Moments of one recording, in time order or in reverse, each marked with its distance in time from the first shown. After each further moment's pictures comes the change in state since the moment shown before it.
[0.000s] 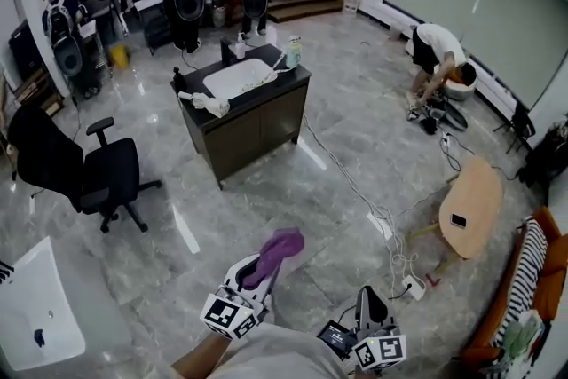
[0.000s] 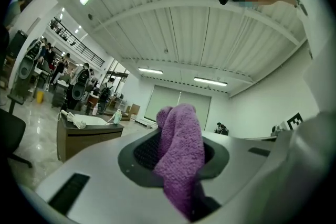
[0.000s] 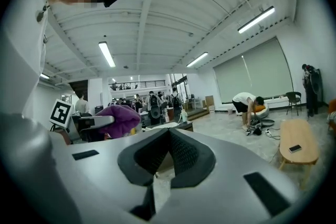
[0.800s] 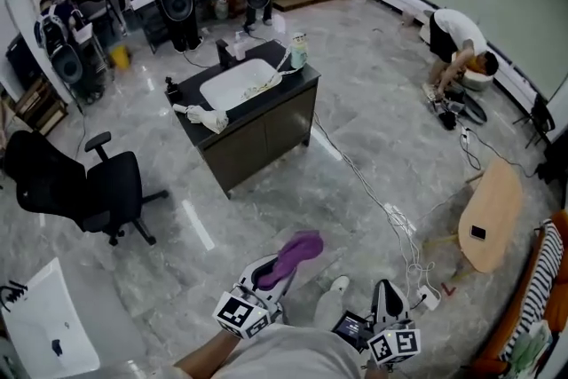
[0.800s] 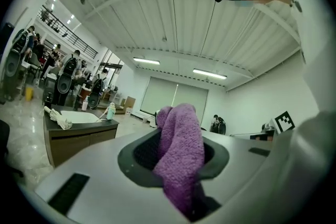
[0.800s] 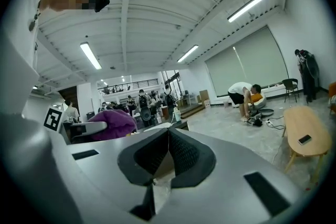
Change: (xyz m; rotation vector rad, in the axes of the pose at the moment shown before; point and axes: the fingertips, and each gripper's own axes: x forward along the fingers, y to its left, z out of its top) left arm 0.150 0.070 -0.006 0.002 0.081 -0.068; right arm 0.154 -0.091 0.011 0.105 0.022 -0.057
